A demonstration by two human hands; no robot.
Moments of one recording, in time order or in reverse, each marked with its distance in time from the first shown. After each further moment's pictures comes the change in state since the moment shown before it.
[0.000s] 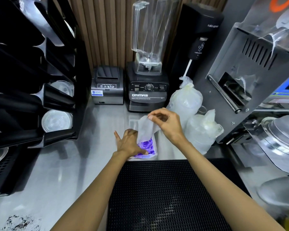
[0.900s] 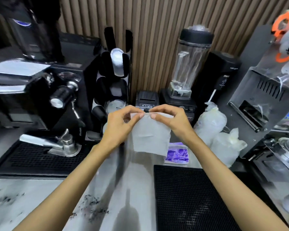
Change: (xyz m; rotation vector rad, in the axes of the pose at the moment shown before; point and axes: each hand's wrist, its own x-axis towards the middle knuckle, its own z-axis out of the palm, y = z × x) left_hand -0.172 -0.088 -0.204 -0.699 0.688 0.426; right_hand -0.059 -0.193 0.083 0.161 -0.219 -0.170
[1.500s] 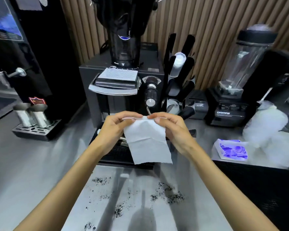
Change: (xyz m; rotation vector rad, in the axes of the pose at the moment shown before) left_hand -0.058 -0.041 -0.251 -0.344 -0.140 -0.323; right_hand -0.010 -0.072 0.236 0.439 -0.196 0.093
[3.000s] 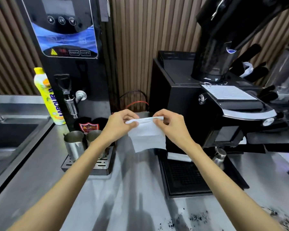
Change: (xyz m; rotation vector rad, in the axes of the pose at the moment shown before) left_hand 0.109 -0.054 -0.344 0.448 -0.069 0.081; right_hand 0.224 0.076 0.259 -0.791 0.370 -0.125
